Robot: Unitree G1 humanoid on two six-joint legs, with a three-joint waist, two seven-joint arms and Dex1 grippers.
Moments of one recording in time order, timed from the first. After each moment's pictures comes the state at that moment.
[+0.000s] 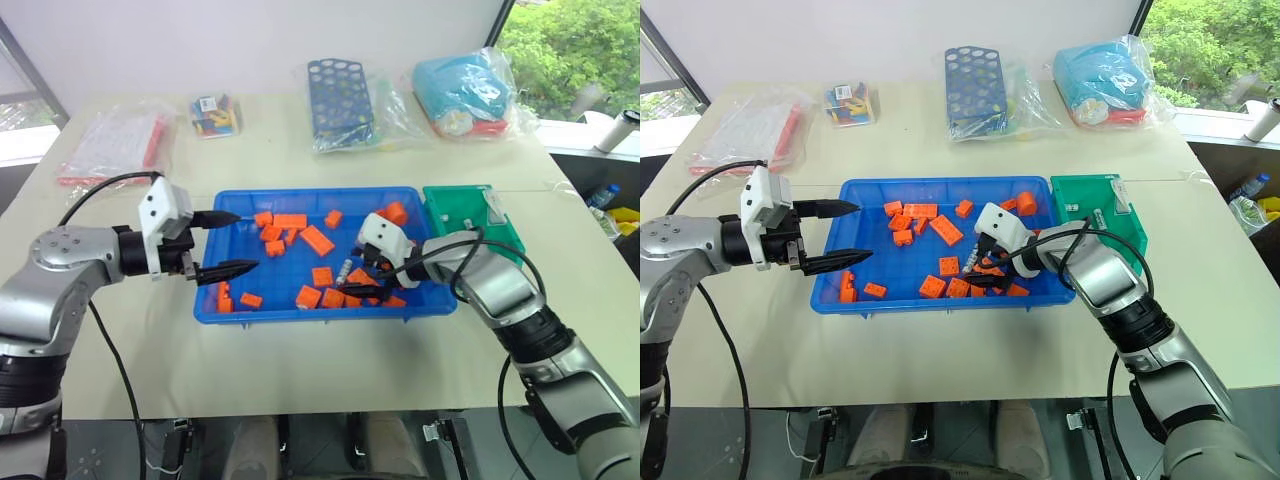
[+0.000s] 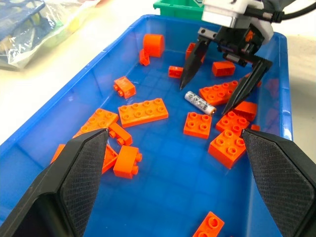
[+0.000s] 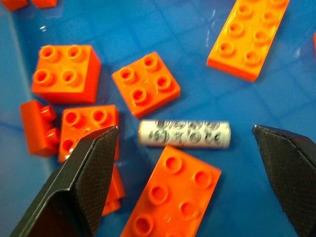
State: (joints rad) left arm -0.36 0.86 0.13 -0.24 -0.55 0.54 -1.09; right arm -0.67 -0.58 0.41 -0.04 0.16 0.76 0.89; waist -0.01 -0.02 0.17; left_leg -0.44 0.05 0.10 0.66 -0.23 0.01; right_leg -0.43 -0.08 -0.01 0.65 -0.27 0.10
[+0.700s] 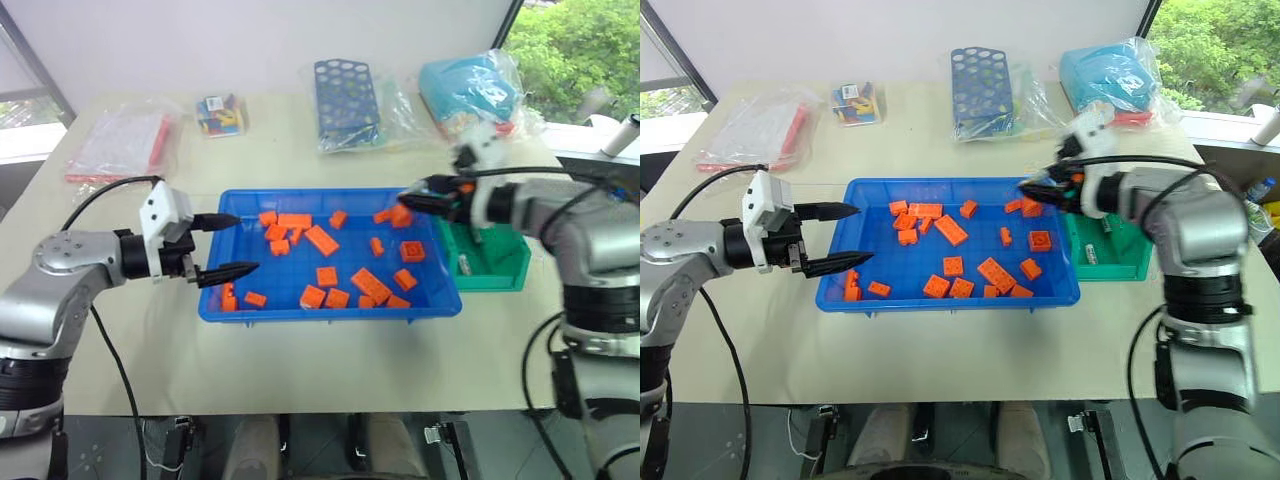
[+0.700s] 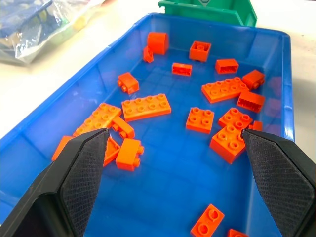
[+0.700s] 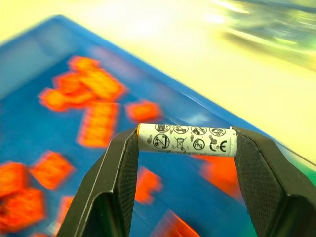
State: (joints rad) left arm -0.33 0.85 0.13 -0.23 -0.55 0.53 -1.09; right arm -0.71 -0.75 -0.12 -0.10 0.36 1.11 0.77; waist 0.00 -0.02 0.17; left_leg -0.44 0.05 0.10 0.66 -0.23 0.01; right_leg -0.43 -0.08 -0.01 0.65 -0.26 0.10
